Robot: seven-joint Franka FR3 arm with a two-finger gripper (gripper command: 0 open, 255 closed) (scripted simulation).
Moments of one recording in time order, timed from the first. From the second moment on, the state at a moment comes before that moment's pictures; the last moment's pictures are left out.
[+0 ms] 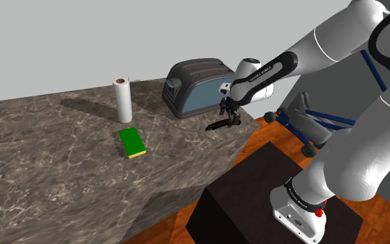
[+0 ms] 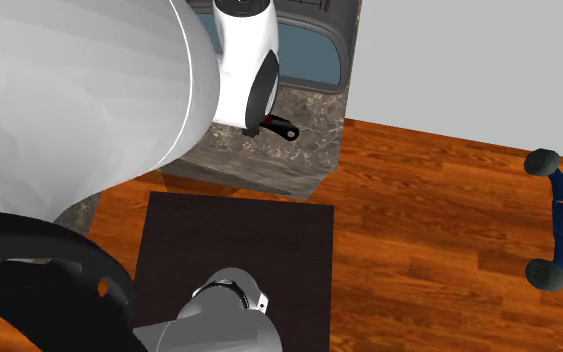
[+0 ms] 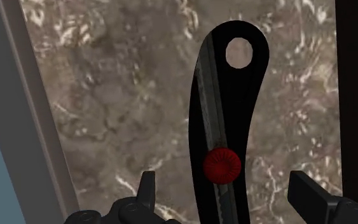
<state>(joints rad) 0.27 0.08 -0.35 -2.56 0.07 2.65 -1.41</state>
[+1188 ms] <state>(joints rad) 0.27 0.06 -0.36 -2.56 0.05 2.63 -1.40</state>
